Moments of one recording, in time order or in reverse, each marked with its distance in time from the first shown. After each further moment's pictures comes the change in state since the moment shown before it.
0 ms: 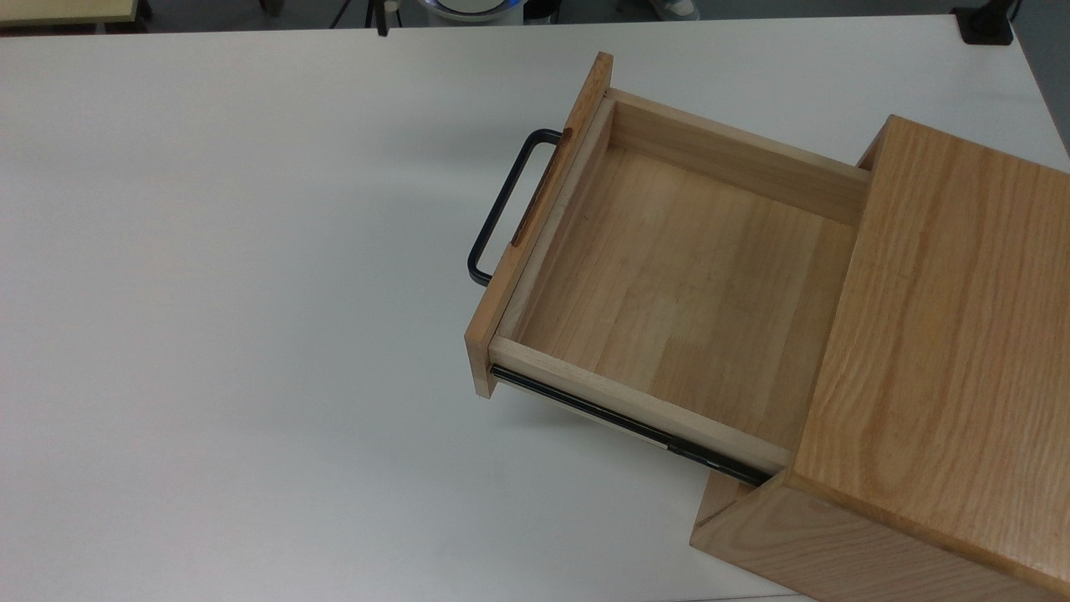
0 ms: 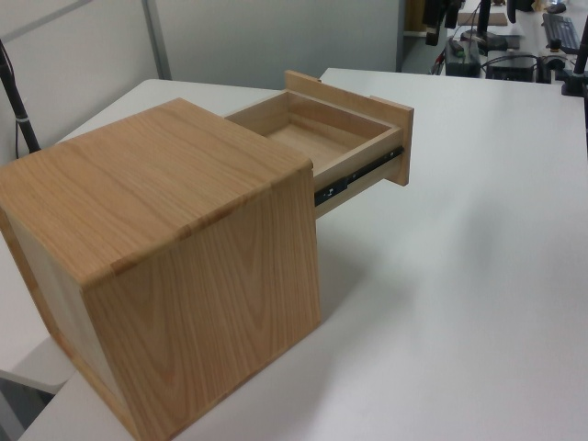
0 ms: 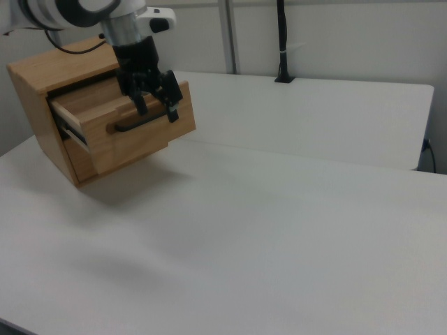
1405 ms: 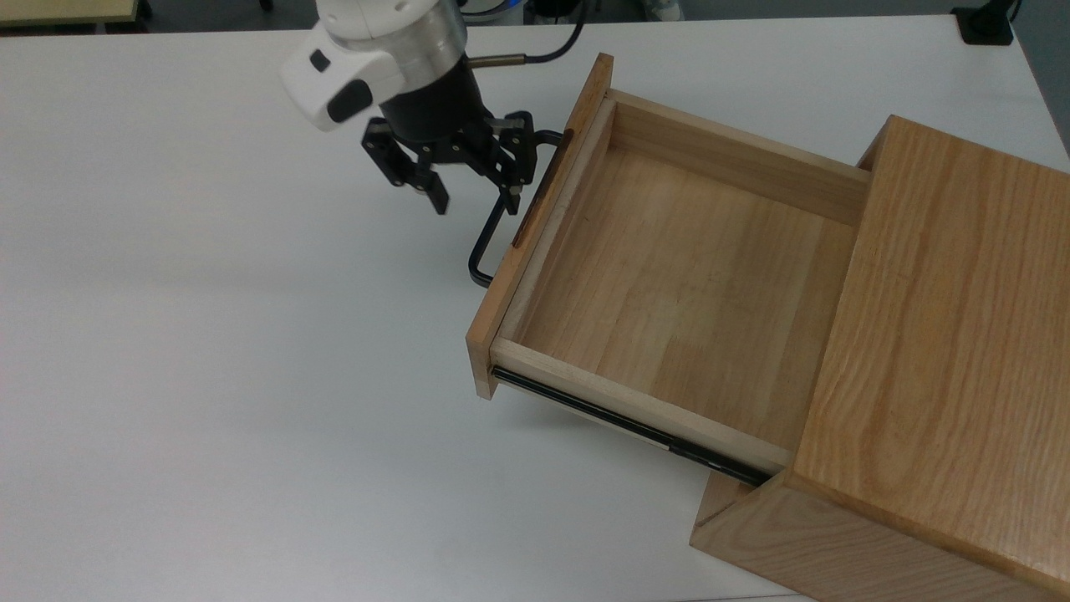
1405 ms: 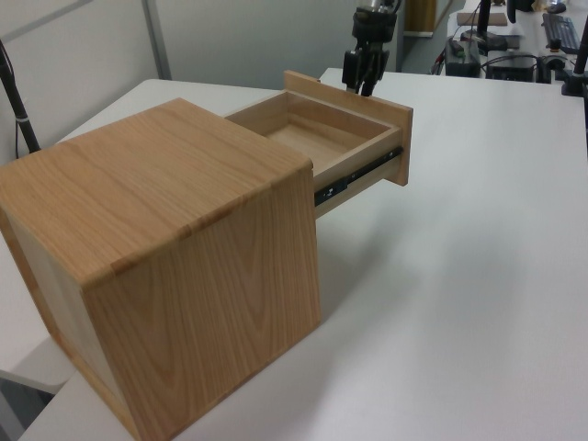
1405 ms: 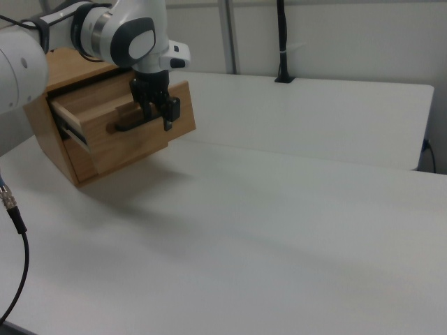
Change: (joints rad) arm -0.052 0.329 0.150 0.180 0.271 0.190 0.071
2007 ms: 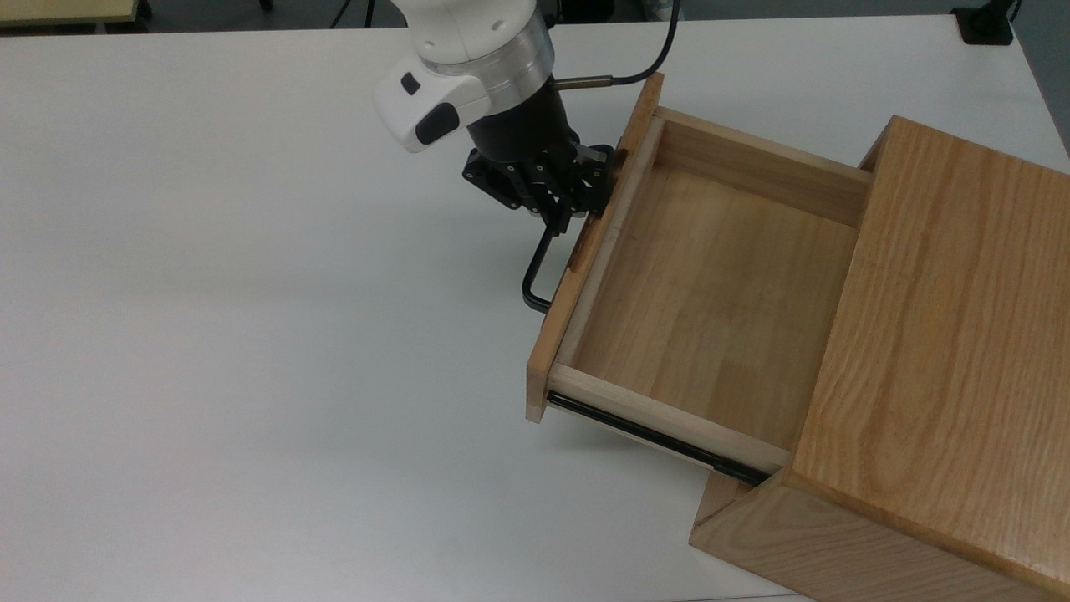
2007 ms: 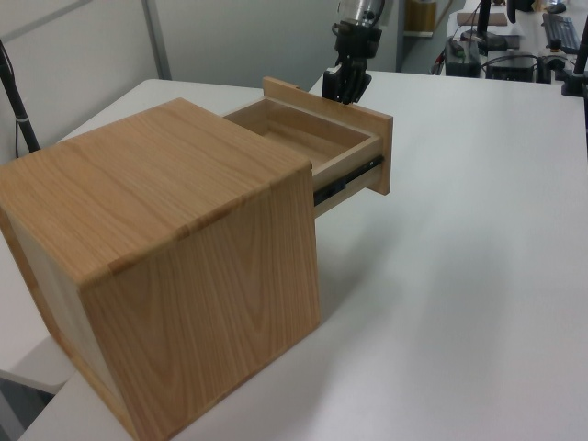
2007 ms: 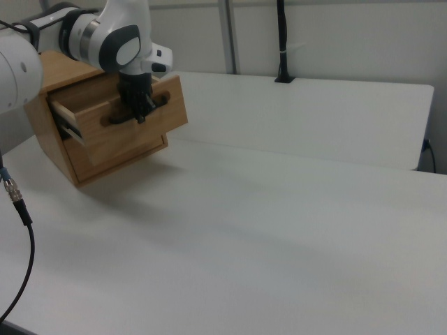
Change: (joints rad) arm 0.082 0.032 0.003 0.002 0.072 0.079 0.133
